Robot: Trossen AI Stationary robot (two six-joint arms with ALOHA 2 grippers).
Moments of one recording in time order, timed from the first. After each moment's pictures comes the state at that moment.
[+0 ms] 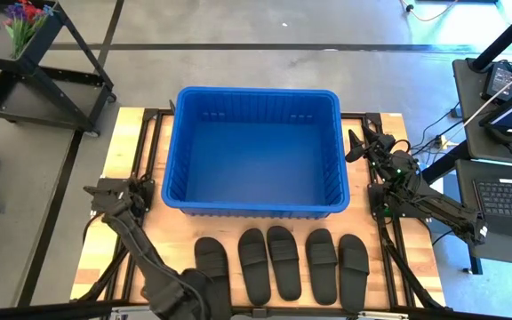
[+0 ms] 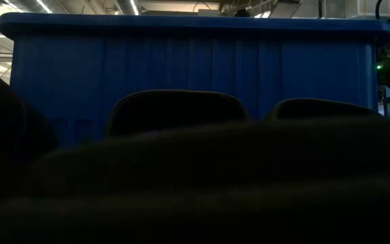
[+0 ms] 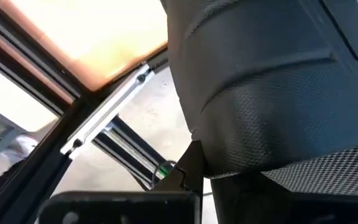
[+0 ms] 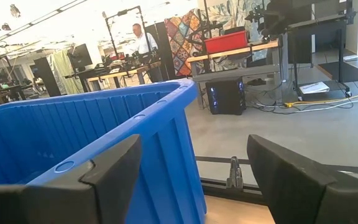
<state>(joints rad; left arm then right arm) -0.85 2.15 2.26 -1.57 0.35 -1.90 -0.55 0.00 0.01 0.07 0.53 0.20</state>
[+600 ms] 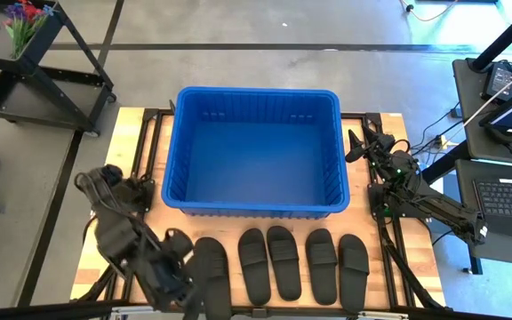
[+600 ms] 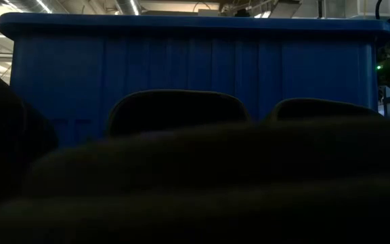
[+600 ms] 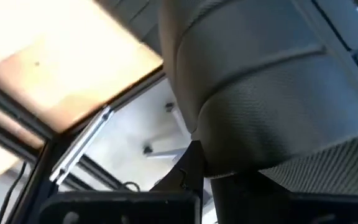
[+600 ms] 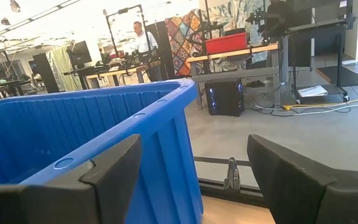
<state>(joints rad) -0.82 1.83 2.26 -1.57 0.04 -1.89 -0.55 0.00 0.01 0.07 0.53 0.17</state>
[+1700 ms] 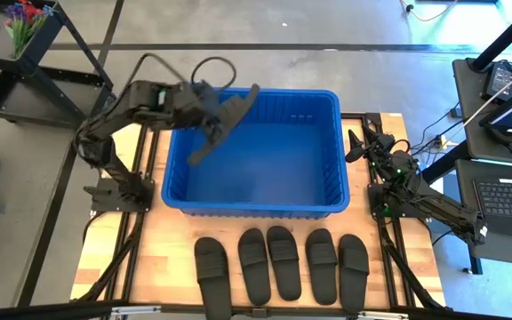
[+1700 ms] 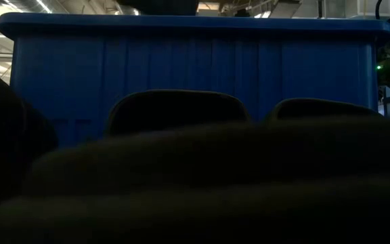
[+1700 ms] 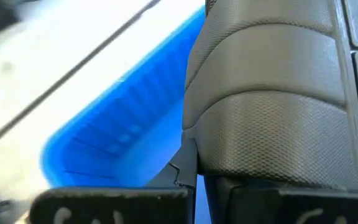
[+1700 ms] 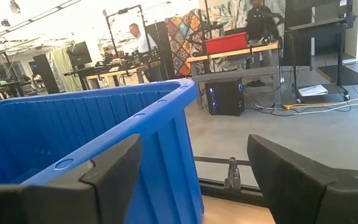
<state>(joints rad) 0.15 1.65 2.25 -1.57 -0.54 -0.45 -0.55 0.00 0.01 0.07 0.53 0.18</state>
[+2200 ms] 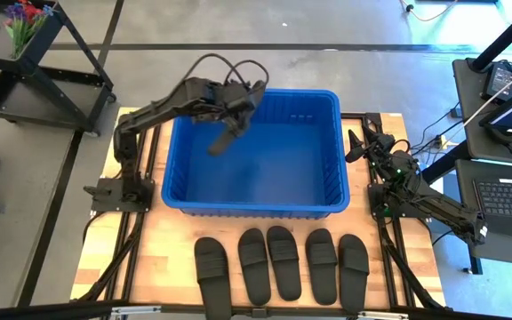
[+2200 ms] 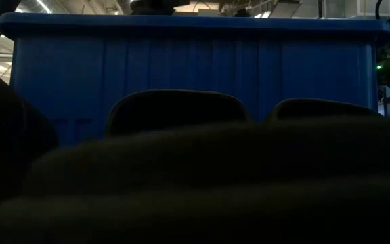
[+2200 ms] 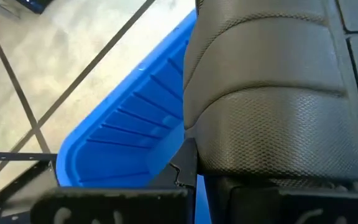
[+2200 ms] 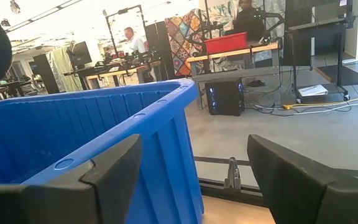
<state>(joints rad) 0.27 1.87 2.25 -1.57 -0.59 -0.41 -0.55 0.00 0.01 0.07 0.53 0.18</state>
